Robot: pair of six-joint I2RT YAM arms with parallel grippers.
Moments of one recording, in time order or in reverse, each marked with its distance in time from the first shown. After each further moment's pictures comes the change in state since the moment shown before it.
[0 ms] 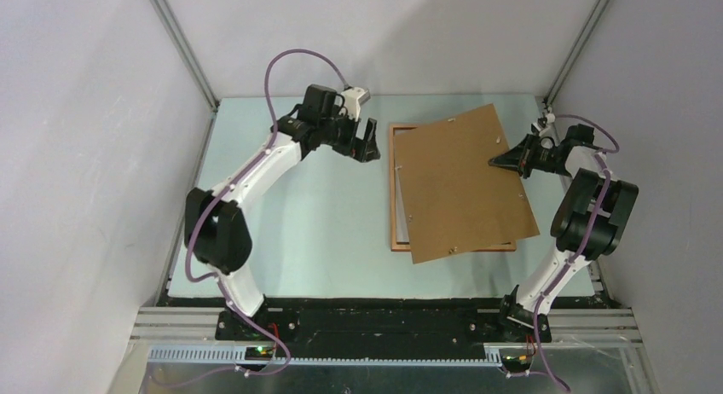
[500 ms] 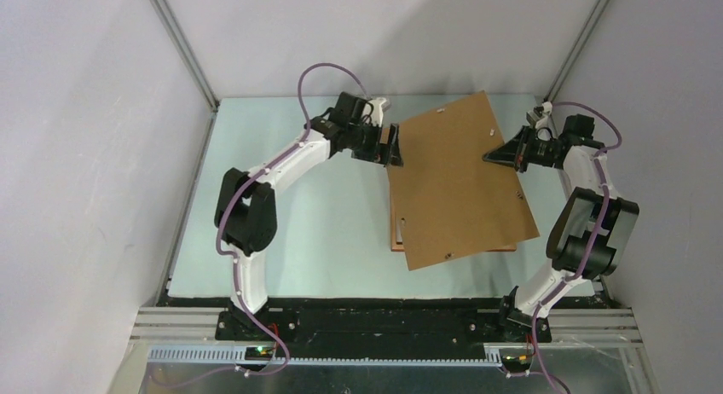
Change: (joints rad) left arm -0.070 0.239 0.145 0.014 0.029 -0.240; right arm 0.058 -0.190 -0.023 -0.074 -0.032 -0.017
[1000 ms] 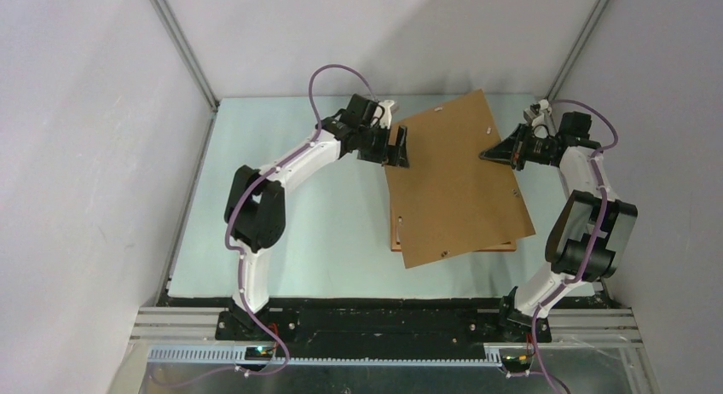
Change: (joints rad) left arm -0.053 0.075 0.067 -0.016 -0.072 -0.042; right arm 0.037 -0.029 -0.015 0.075 0.036 0.087
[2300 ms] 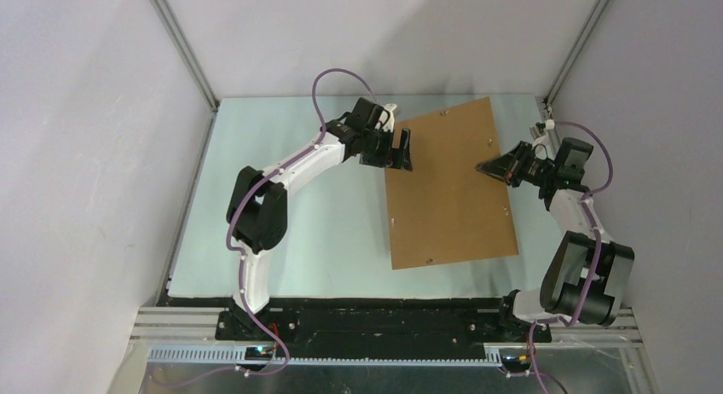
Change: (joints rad) left arm -0.033 0.000 -0.008 -0.013 -0.039 -0.061; right arm 0.002 -0.274 -0.412 0.576 0.128 0.345
